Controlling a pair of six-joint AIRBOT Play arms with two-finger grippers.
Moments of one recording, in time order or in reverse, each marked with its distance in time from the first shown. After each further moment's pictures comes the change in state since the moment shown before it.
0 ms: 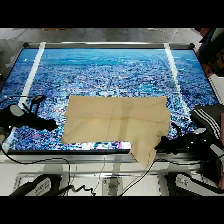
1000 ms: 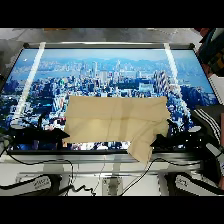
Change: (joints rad) left arm 0.205 -0.228 -0.249 -0.456 -0.082 0.277; right arm 0.097 0.008 0.006 0.103 -0.072 -0.040
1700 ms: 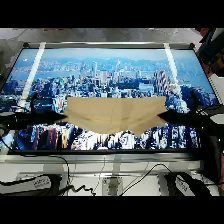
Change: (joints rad) left arm -0.027 -0.043 0.271 -0.483 -0.277 0.143; right arm 0.030 0.329 0.234 0.272 -0.104 0.082
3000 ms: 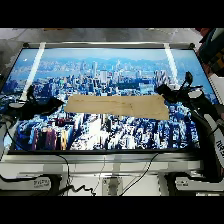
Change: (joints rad) left arm -0.114 -0.092 0.145 0.333 0.562 -0.342; right arm 0.151 -0.528 0.381 -0.193 -0.417 0.166
